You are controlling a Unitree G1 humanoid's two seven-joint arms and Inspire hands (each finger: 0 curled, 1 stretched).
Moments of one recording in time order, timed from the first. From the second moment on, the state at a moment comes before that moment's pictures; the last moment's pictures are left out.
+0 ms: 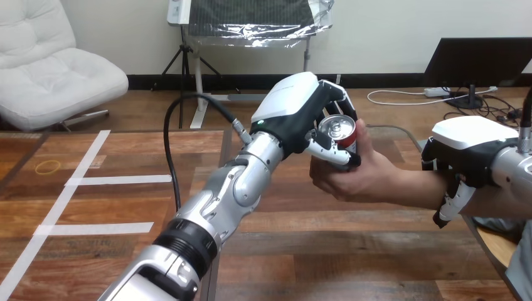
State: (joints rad) left arm -0.83 0.04 -0.40 0.90 0.58 -0.28 0.14; right arm -0.51 -0.86 0.34 0.35 -0.74 -0.07 0.48
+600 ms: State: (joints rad) left arm -0.89 0.05 -0.42 0.90 0.60 -0.25 0.05; right arm -0.51 -0.87 0.34 0.32 -0.77 -0.09 0.48
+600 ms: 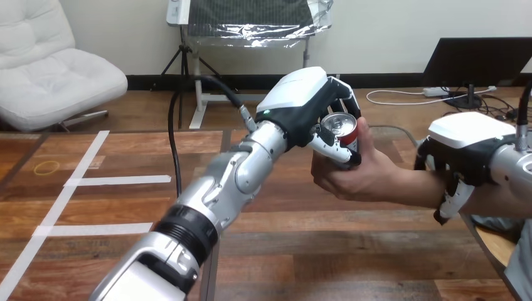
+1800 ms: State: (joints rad) left arm -0.80 0.26 -0.36 0.59 0.53 -0.25 -0.20; right arm -0.38 -0.95 0.09 0.00 -0.62 0.07 0.63
